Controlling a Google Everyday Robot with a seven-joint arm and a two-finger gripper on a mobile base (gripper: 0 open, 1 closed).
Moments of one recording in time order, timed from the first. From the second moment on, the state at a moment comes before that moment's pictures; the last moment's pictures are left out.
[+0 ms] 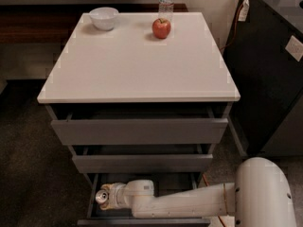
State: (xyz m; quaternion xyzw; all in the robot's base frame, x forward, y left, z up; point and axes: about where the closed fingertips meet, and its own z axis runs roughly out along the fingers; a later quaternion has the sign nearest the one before) arm 0.497 0.184 0.318 -0.68 0.61 0.11 0.40
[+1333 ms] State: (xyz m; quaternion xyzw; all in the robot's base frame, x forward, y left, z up) arm 0.467 0.185 0.426 -0.61 0.60 0.23 0.45
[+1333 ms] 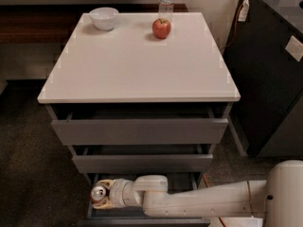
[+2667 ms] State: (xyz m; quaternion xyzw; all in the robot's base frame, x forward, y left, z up) arm 0.438 0.153 0.620 -0.64 0.60 0.14 0.45
